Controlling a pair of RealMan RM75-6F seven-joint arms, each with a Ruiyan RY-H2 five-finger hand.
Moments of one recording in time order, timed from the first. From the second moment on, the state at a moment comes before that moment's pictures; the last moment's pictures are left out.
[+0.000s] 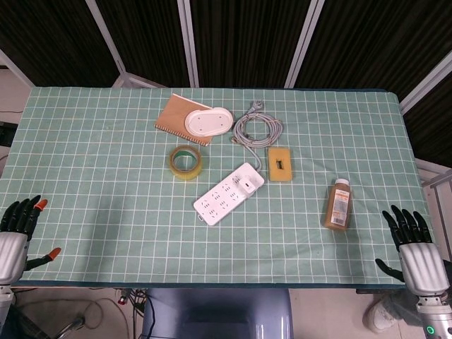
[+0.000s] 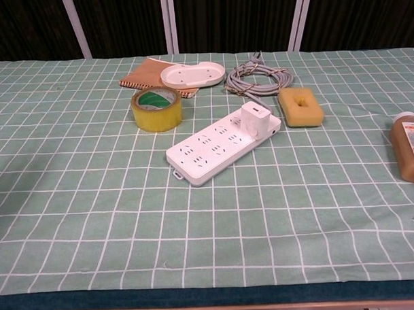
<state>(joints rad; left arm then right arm) -0.07 -1.25 -0.01 -1.42 1.61 1.57 -0.07 0.04 -1.21 0.02 -1.44 -1.62 1.59 -0.03</state>
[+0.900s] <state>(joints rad) -0.45 -1.38 -0.12 -1.75 1.54 1.05 0.40 0.18 -1.15 0.11 -1.71 -1.60 1.45 -0.26</state>
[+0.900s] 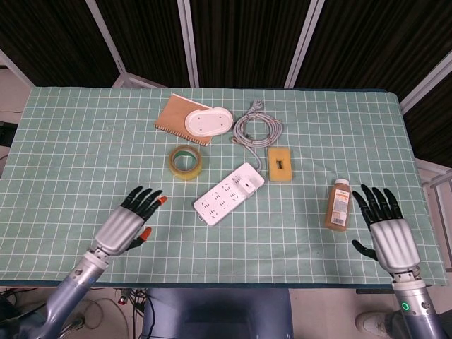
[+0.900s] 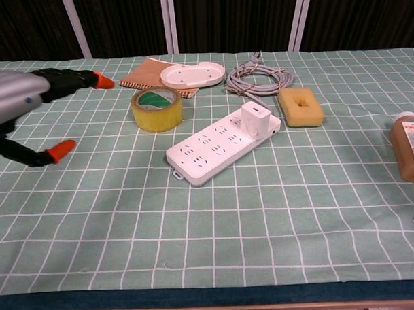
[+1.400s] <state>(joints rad) -0.62 -1.60 -0.18 -1.65 1.27 0.87 0.62 0.37 -1.14 0.22 -1.89 -1.45 1.22 -0.50</state>
